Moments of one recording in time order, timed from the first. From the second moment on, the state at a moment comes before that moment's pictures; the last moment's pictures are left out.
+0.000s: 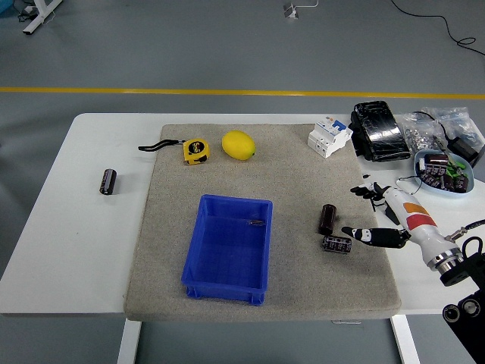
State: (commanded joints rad) left arm -0.16 0.08 -0.33 -0.25 0.15 0.35 0.03; right arm 0.19 -0.27 1.15 1.22 -1.91 -0.23 0.25
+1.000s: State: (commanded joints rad) left arm -0.15 0.09 -0.35 -0.25 0.19 0.35 0.04; right arm 0.25 -0.23 0.99 1.11 -1.93 -0.27 0.23
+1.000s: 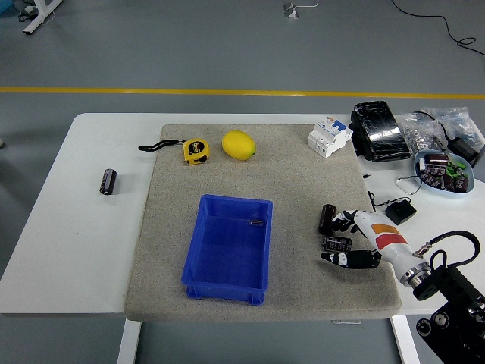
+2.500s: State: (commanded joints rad) left arm -0.16 0.09 -0.35 -0.26 0.21 0.35 0.05; right arm 0.29 -0.21 0.96 0.99 -1.93 -0.27 0.25
